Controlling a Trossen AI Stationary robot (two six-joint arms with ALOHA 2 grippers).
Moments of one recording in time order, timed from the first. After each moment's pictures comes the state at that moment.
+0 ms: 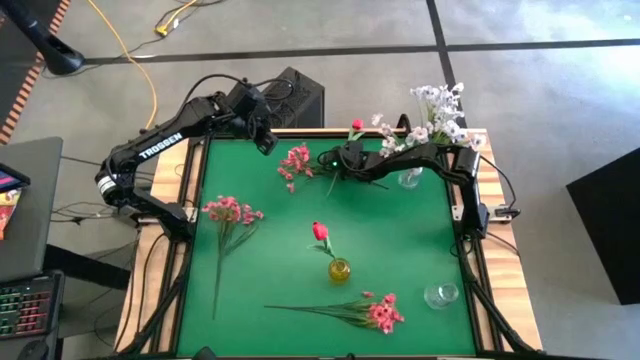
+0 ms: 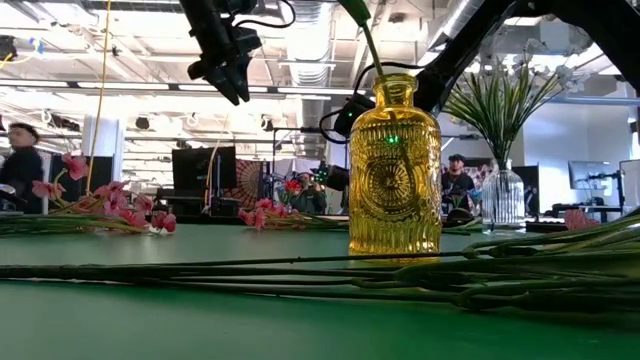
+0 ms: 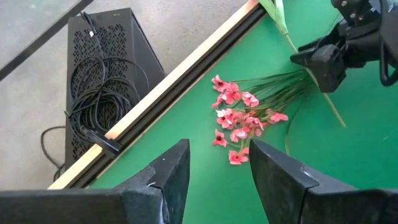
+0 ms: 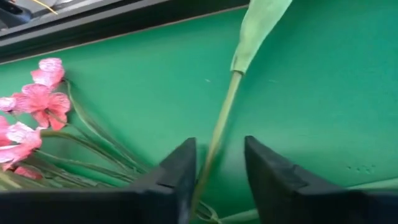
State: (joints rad) left arm 0.65 1.44 1.48 -0.97 -0.14 -0.10; right arm -0.38 2.04 1.20 -0.14 0.45 1.15
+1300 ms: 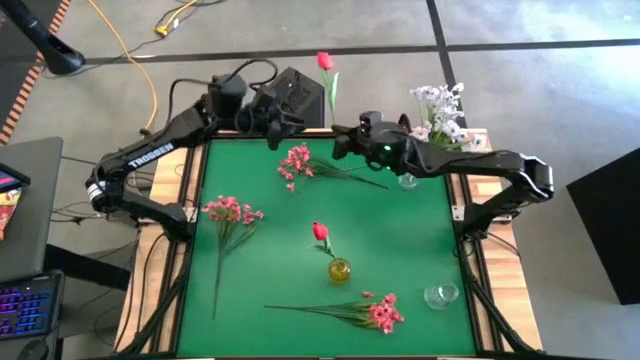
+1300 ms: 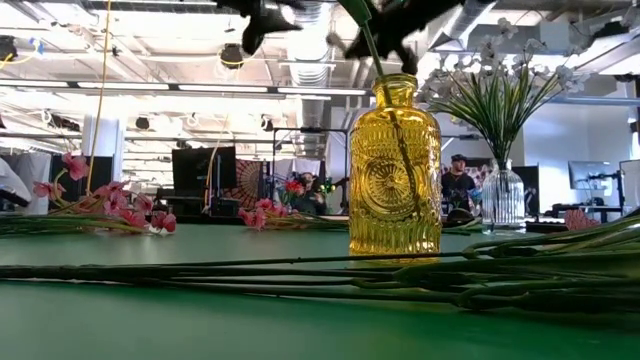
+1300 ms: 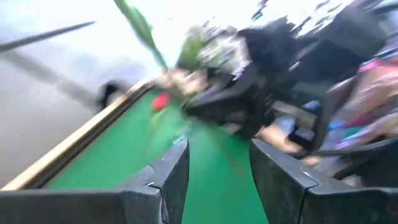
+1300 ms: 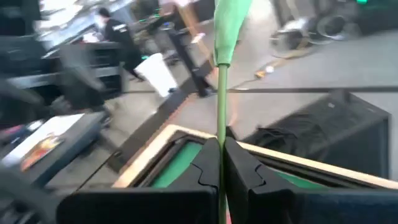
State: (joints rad) left arm 0.58 1.34 1.38 -0.29 0.43 -0.36; right arm -0.24 1.44 1.19 0.07 0.45 0.60
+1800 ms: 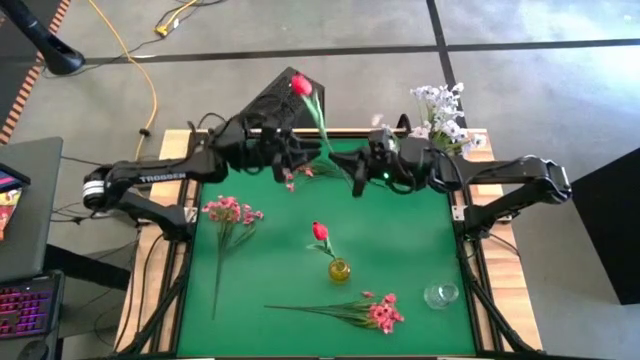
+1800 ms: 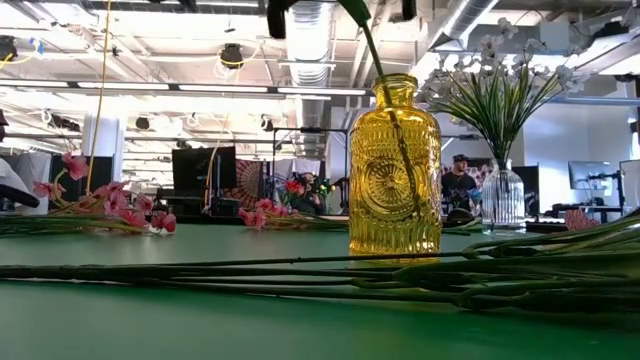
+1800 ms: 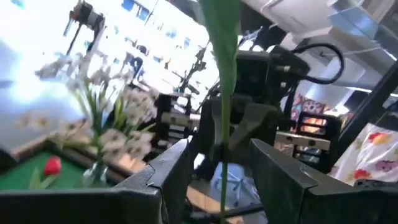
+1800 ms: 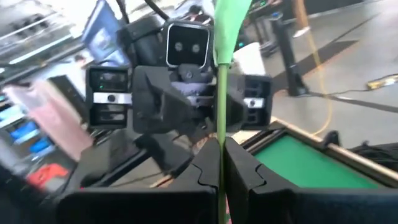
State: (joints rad) left arm 0.29 1.31 1.03 0.47 0.23 -0.58; right arm -0.04 1.30 1.20 0.10 0.25 0.46
